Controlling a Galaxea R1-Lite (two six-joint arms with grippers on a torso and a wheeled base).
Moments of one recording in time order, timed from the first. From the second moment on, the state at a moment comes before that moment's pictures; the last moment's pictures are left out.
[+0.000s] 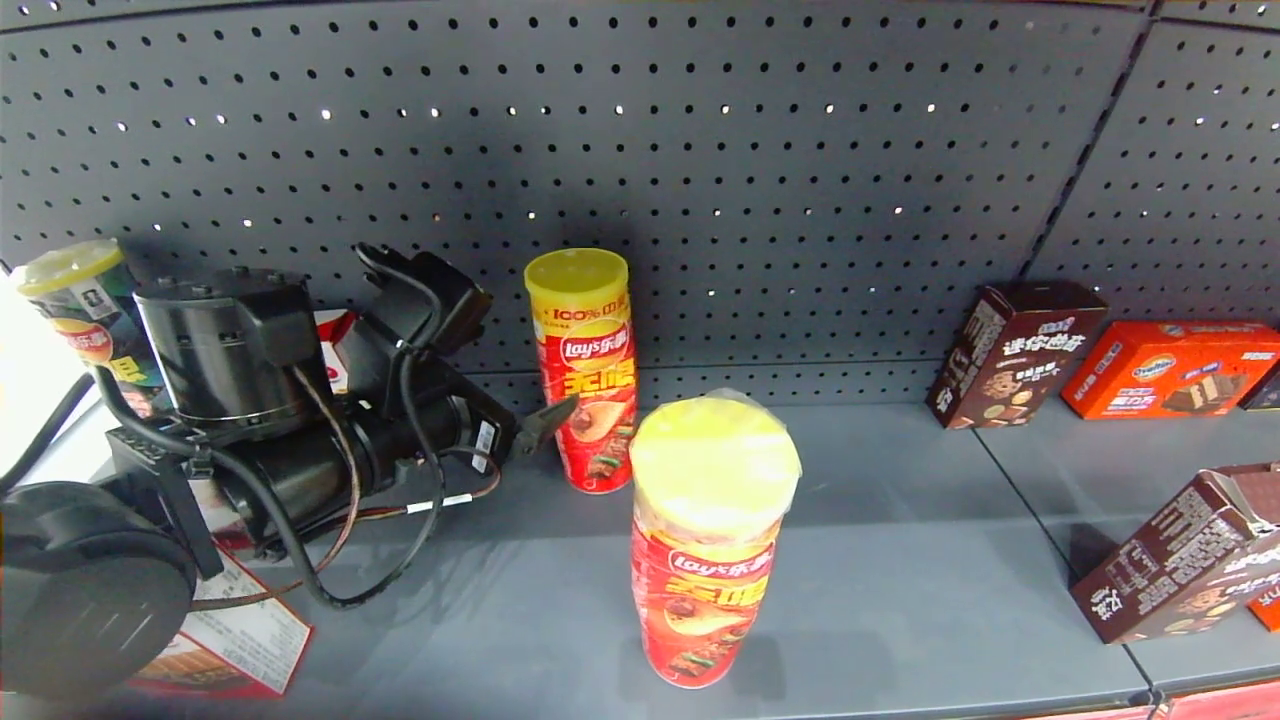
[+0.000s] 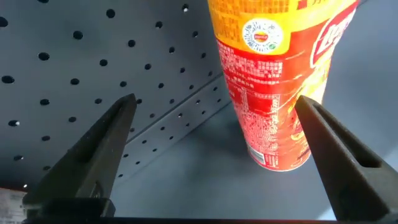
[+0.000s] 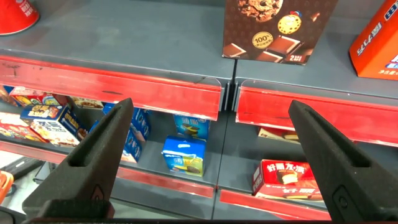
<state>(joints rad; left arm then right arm) -0.42 1.63 -0.75 -0.76 -0.03 0.34 0.23 0.10 0.00 0.00 0.02 -0.02</state>
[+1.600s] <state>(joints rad) -0.39 1.61 -0.89 -0.46 0.14 0.40 0.23 0.10 0.00 0.00 0.02 -0.02</state>
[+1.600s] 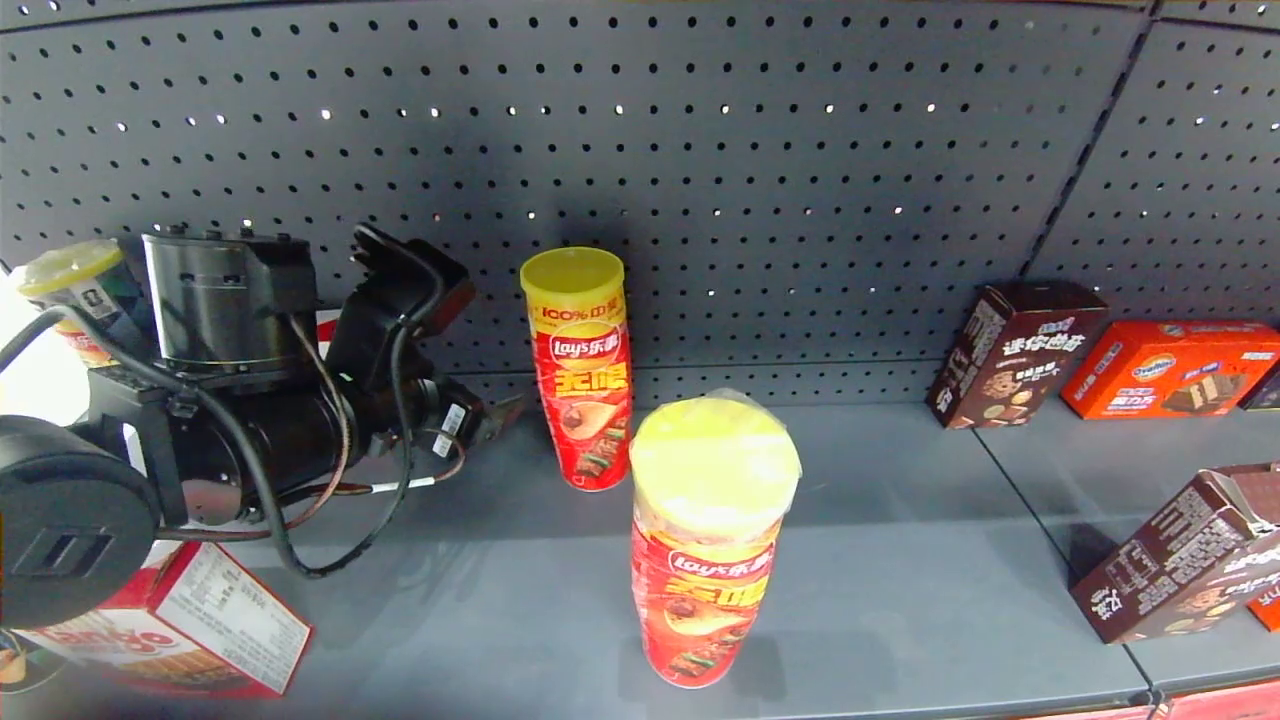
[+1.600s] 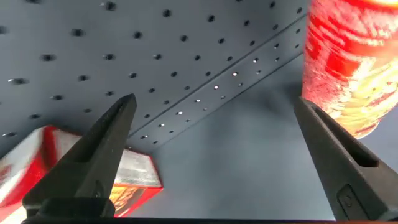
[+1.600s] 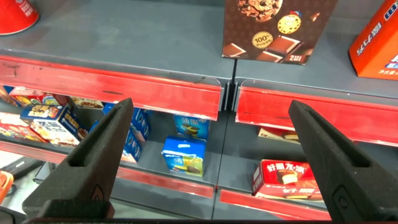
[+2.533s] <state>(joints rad) -0.44 1.71 -0.95 -0.46 0.14 0.40 0.23 0.10 0.00 0.00 0.02 -0.02</state>
